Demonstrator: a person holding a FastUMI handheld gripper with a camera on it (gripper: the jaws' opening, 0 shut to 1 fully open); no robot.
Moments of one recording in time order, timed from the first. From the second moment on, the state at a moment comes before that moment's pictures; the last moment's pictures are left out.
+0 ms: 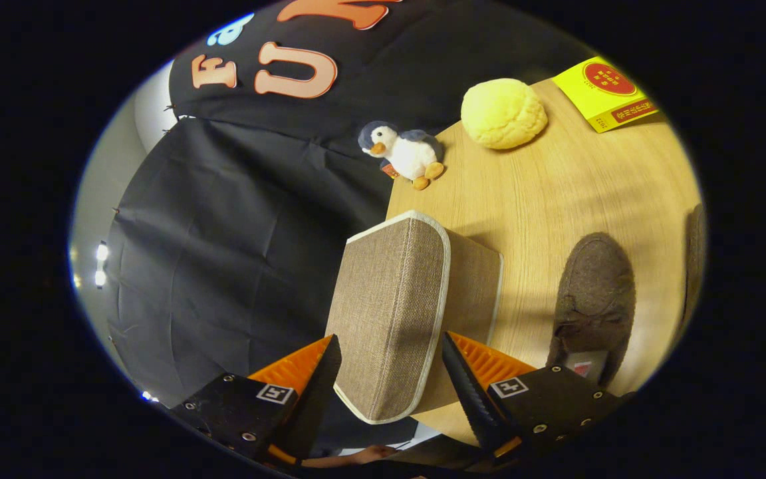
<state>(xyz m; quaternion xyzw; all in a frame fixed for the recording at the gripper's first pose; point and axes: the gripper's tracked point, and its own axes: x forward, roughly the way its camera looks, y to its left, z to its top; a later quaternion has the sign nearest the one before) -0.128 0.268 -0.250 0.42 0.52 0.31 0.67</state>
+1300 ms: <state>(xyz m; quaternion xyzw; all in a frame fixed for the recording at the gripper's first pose) -0.123 0.296 -0.273 0.58 0.44 0.33 0.60</state>
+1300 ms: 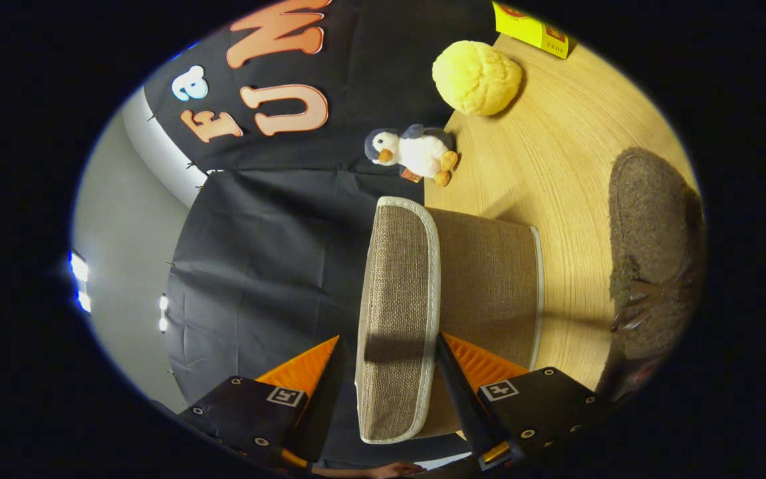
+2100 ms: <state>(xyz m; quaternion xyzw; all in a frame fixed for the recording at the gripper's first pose) -0.104 0.284 -0.204 0.63 0.39 0.33 0.58</state>
